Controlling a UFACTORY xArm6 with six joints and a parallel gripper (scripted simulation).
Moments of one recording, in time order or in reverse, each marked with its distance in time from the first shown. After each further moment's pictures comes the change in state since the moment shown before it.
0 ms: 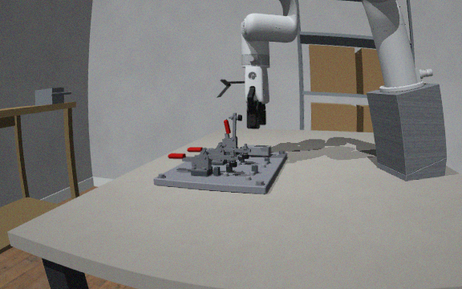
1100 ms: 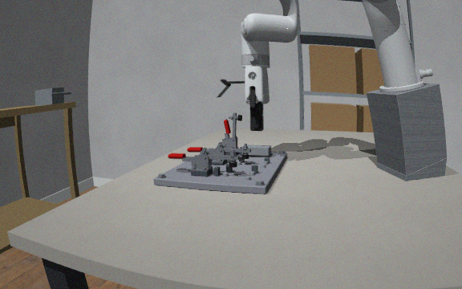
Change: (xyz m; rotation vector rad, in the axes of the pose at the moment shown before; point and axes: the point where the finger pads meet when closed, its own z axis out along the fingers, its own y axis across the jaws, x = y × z) arm 0.000 0.000 0.000 0.000 0.000 0.000
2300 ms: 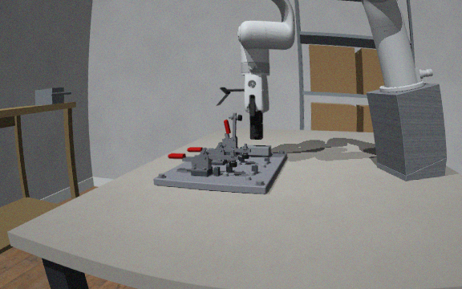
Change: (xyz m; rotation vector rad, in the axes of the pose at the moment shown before) arm 0.000 -0.006 0.022 0.000 0.000 0.000
